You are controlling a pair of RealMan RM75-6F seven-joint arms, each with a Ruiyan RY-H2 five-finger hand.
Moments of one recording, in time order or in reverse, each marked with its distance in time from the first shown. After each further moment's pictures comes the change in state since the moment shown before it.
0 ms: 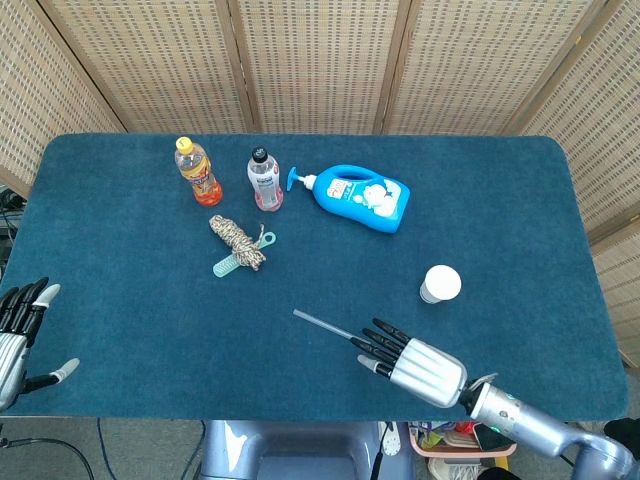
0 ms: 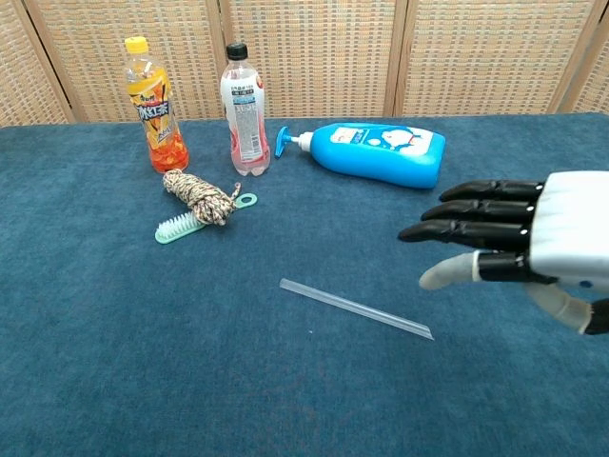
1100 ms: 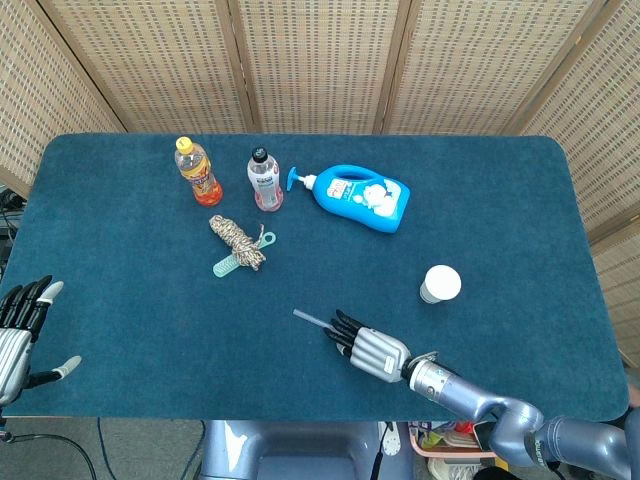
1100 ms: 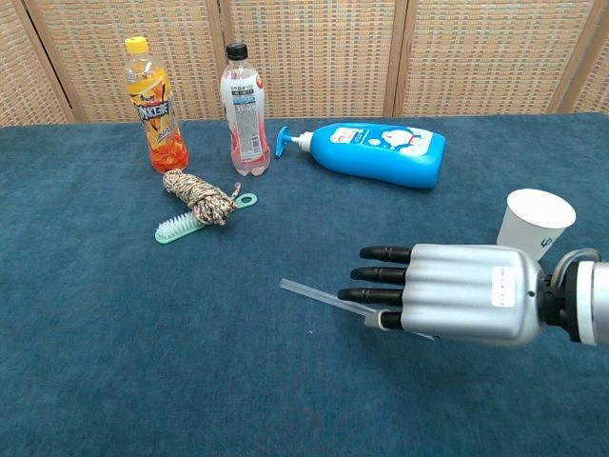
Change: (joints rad) left arm -0.016 -0.002 -0.005 -0.002 -0.030 -0.037 0.006; right arm 0.134 -0.293 0.066 0.178 0.253 -0.317 -0.521
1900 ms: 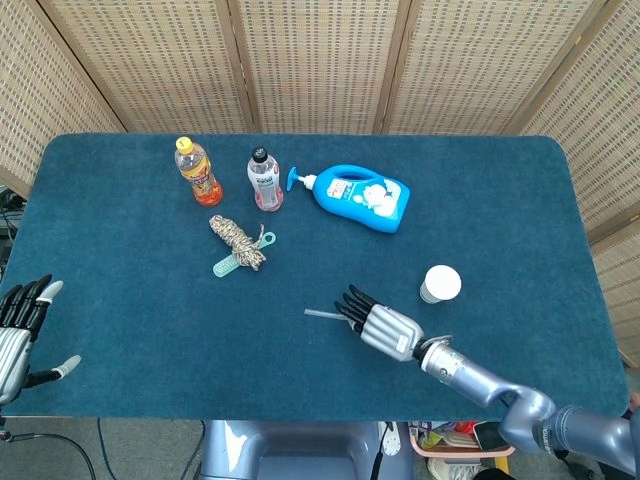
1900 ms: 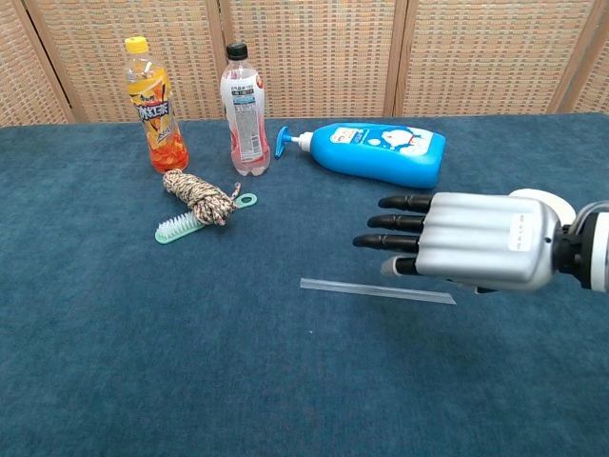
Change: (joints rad) left arm -0.003 0.007 -0.001 -0.002 -0.005 -0.004 -0.011; right arm 0.033 0.037 -0.010 0.057 0.018 0.122 0.119
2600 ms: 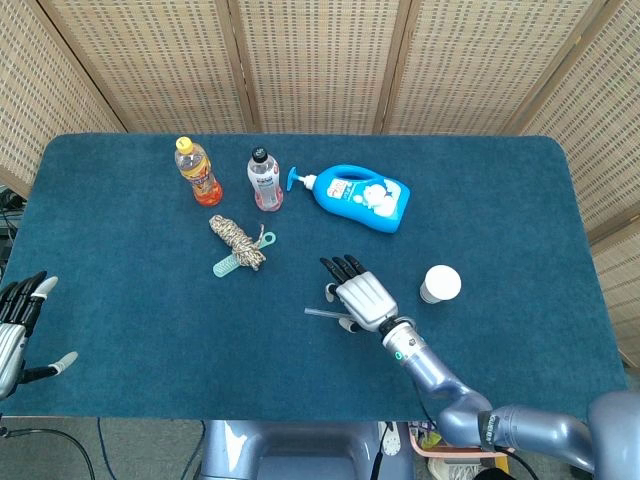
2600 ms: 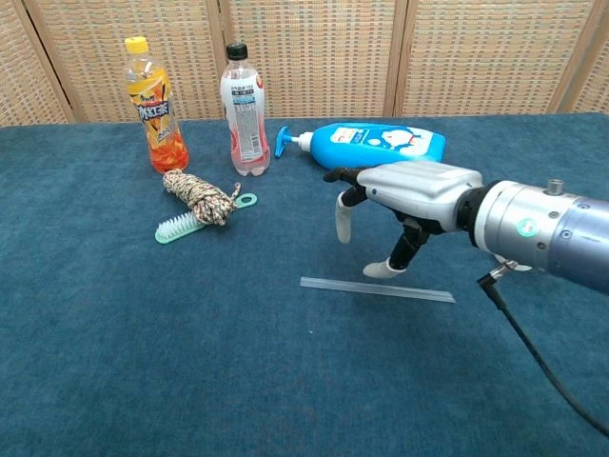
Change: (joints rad) left arm -0.012 0.012 -0.011 0.004 -0.027 -0.022 -0.040; right arm 0.037 -0.204 0.195 -0.106 0.668 -0.007 0.249
